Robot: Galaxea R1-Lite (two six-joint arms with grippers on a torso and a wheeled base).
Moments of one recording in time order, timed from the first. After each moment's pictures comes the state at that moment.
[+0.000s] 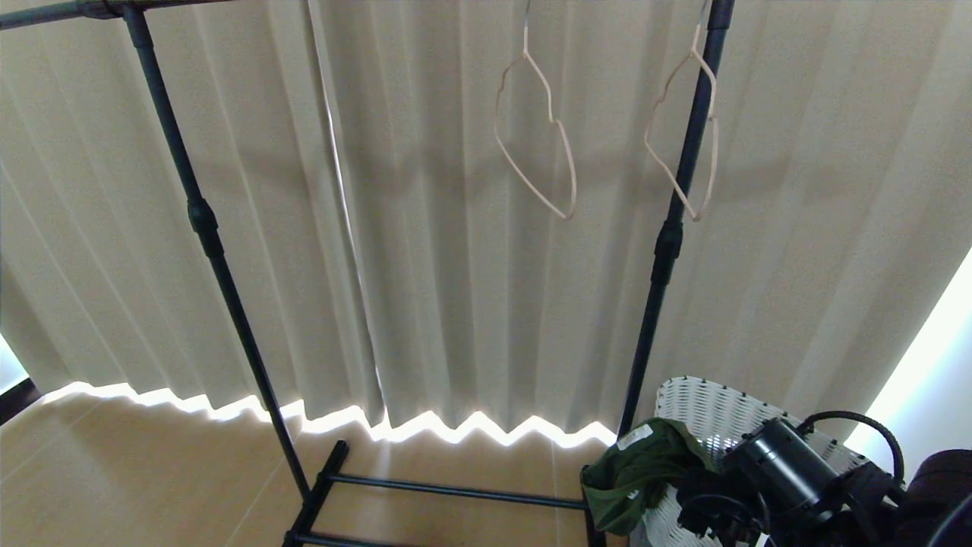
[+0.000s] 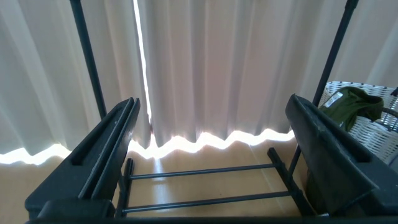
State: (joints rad) left arm 0.01 0.00 0.00 -0.07 -0.23 -0.03; right arm 0.53 1.75 -0.47 0.05 -0.31 -0.29
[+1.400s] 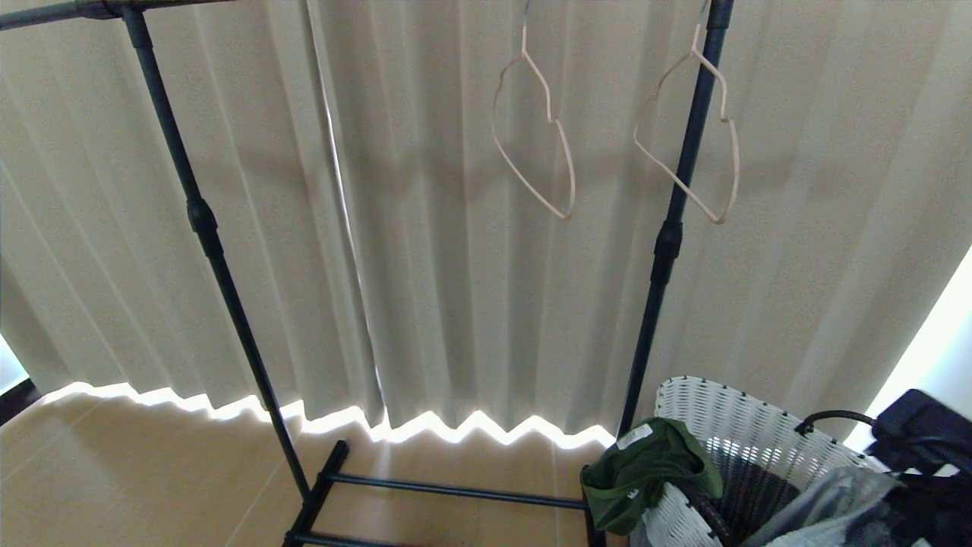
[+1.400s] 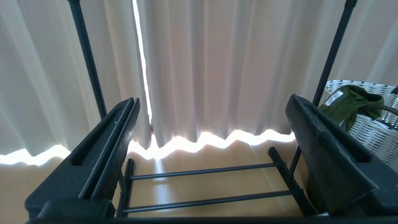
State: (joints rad) left arm 0.01 0.00 0.00 -0.07 -0.24 -0.03; right arm 0.33 1.08 -0.44 0.14 -0.42 -0.32
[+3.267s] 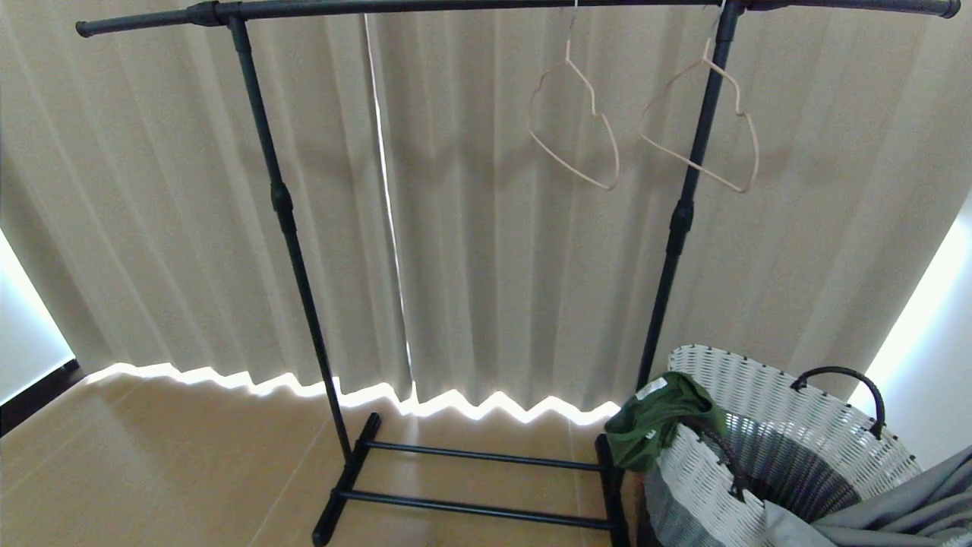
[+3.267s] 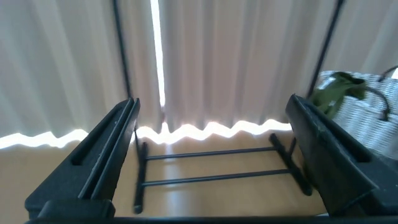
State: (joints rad) left arm 0.01 0.00 0.00 -0.07 -0.23 -0.03; right arm 0.25 0.66 -0.47 0.17 -0.41 -0.32
